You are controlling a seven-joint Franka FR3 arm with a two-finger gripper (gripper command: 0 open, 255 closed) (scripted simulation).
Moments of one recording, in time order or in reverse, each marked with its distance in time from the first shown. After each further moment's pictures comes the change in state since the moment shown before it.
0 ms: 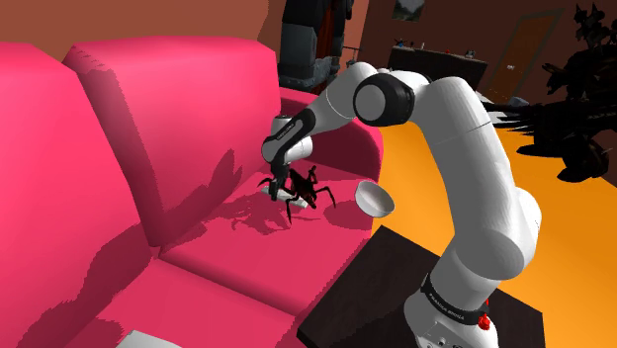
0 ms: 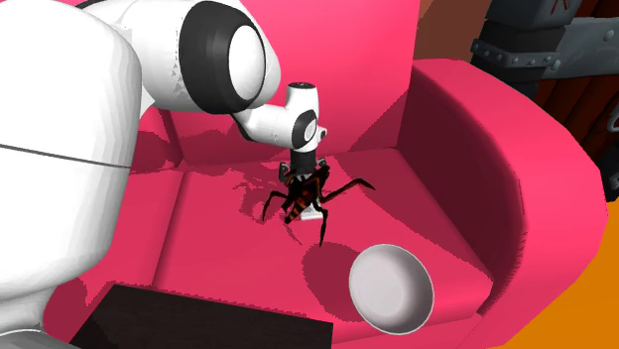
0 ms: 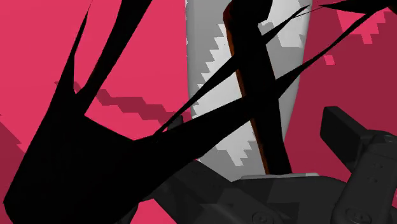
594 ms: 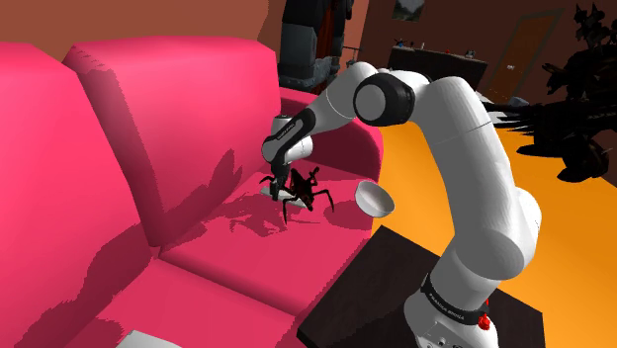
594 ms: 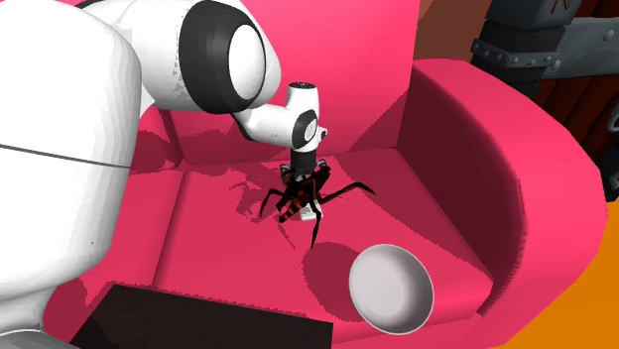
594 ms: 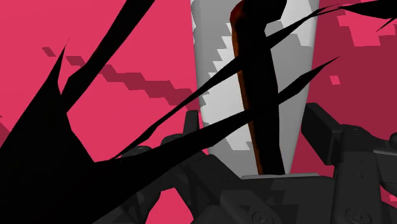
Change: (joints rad) arm -0.001 -0.002 0.000 -0.001 0.000 -0.004 -0.001
